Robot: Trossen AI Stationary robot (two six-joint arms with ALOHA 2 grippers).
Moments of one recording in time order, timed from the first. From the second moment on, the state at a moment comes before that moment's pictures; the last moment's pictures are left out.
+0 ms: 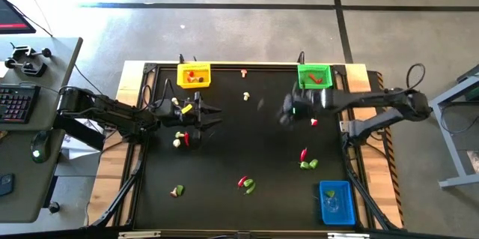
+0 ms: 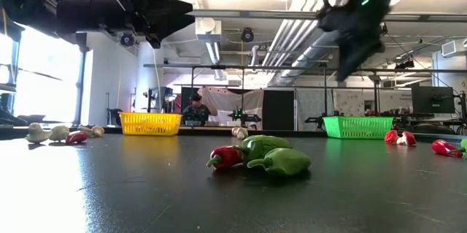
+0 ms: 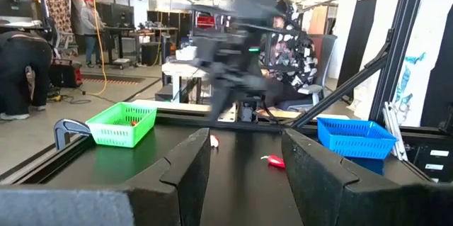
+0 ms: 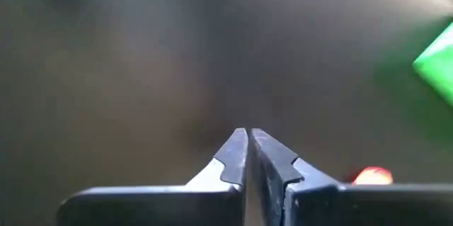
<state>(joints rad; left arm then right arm) 0.06 1.24 0.29 1.03 0.00 -0.05 -0.04 1.29 0.96 -0.89 0.29 0.65</state>
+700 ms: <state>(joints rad) 0.07 1.24 0.29 0.98 0.00 -0.05 0.55 1.46 0.96 -0.98 0.09 1.06</state>
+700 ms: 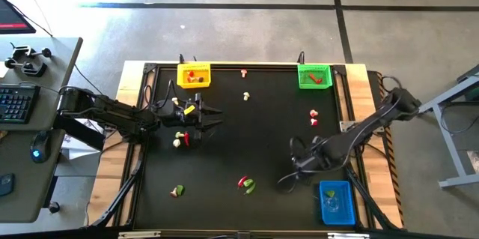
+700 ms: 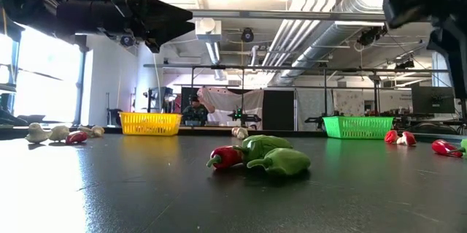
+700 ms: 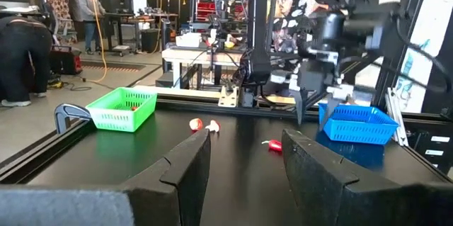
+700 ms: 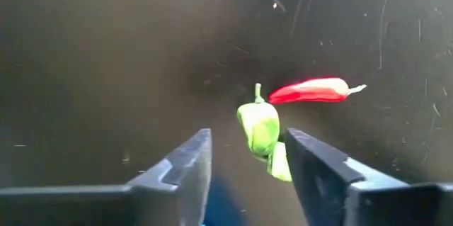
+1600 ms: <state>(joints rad) 0.06 1.24 0.29 0.98 0.00 -0.05 0.44 1.69 0.96 -0.97 -0.08 0.80</state>
